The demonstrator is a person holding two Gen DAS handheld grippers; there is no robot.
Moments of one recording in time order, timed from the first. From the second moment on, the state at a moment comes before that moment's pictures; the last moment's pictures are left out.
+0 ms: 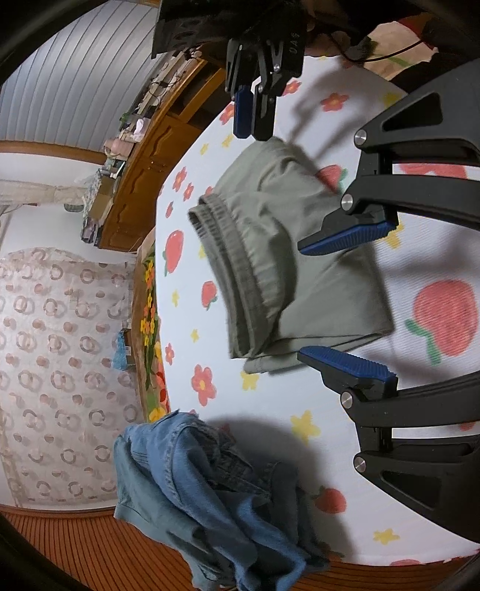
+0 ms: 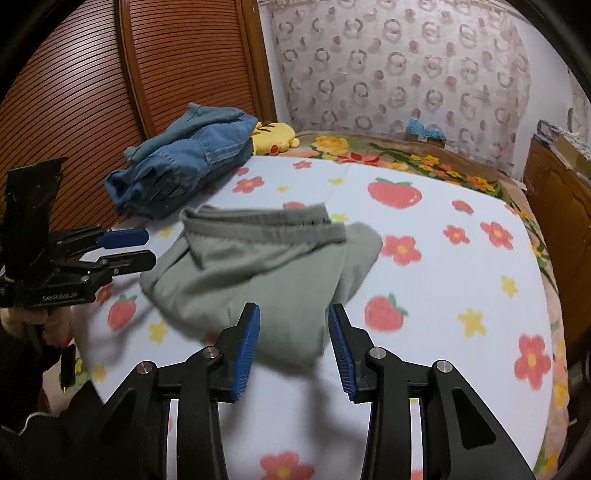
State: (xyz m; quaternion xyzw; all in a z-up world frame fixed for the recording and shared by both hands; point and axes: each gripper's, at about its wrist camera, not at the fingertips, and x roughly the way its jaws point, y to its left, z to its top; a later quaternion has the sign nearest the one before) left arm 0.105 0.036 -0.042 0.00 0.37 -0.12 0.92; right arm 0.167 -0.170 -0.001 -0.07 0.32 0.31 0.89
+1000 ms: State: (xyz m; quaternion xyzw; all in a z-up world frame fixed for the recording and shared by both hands) left arm 0.077 0.048 -0.048 0.01 0.37 -0.13 0.92; right arm 0.134 -0.203 0.001 -0.05 0.30 0.32 0.90
